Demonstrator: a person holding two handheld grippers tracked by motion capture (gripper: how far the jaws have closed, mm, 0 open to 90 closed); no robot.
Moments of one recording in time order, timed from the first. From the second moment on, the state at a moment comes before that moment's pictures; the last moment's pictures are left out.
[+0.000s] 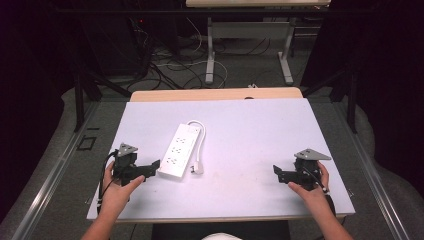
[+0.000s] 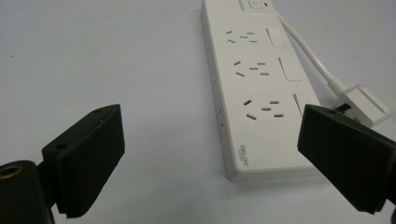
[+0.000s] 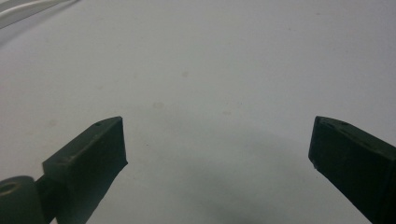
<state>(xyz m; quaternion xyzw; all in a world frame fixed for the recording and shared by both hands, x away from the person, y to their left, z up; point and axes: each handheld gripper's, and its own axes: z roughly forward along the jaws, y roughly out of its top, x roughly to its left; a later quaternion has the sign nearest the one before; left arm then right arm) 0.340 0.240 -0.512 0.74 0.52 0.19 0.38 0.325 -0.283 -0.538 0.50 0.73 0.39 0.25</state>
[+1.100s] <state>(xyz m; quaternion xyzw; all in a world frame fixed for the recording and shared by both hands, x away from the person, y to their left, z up) 0.363 0.232 -0.469 0.75 0.50 0.22 0.38 0.327 -0.285 -0.540 0.51 0.73 0.40 0.24</state>
